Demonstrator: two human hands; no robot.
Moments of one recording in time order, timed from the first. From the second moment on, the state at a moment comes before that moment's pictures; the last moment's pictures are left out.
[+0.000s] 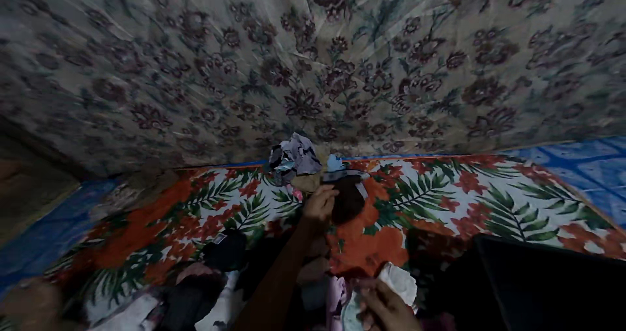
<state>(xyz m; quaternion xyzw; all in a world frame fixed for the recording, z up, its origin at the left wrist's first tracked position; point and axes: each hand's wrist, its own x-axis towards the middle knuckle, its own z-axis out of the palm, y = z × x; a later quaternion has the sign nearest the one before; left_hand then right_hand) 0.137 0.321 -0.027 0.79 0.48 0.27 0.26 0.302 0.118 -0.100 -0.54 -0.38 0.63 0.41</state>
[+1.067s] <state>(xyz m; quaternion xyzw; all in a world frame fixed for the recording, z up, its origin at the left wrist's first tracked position) -0.010 -0.012 0.092 0.72 0.42 0.34 0.42 0.210 -0.025 -0.094 -0.64 -0.68 0.36 -0.07</state>
